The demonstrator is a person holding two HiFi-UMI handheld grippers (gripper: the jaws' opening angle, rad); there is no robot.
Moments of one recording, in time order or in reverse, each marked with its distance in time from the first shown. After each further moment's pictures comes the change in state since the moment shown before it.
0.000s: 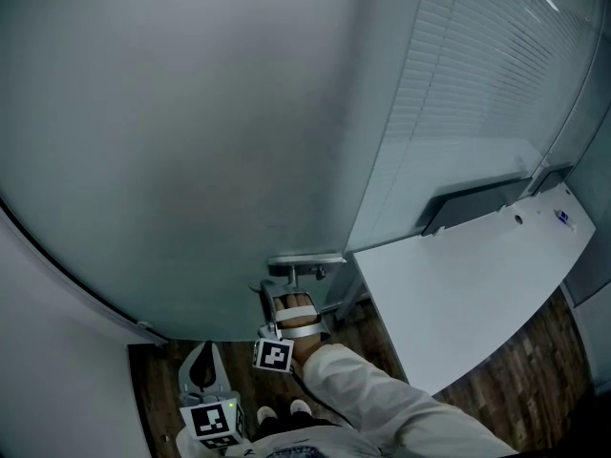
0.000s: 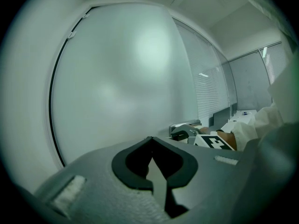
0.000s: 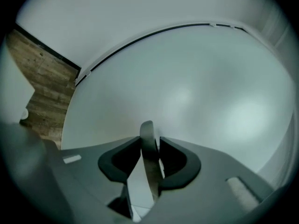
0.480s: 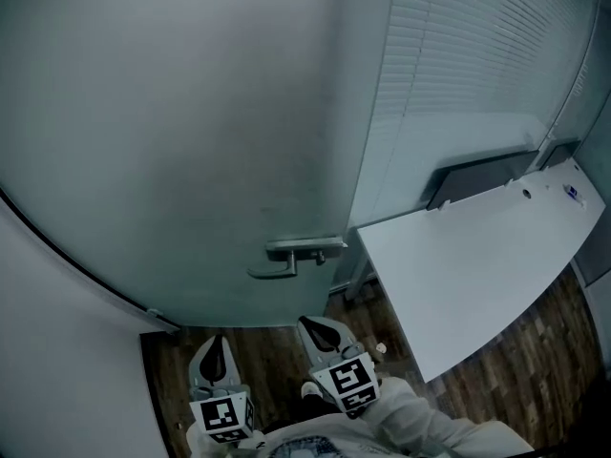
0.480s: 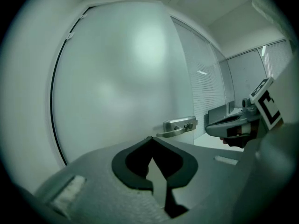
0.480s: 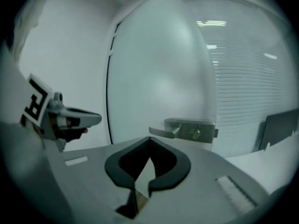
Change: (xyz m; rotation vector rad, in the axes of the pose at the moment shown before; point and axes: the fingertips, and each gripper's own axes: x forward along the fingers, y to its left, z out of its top) left arm -0.017 -0.026 0.013 0.020 0.035 -0.021; right arm -0.160 -0.043 -0.052 1.221 -0.265 0.315
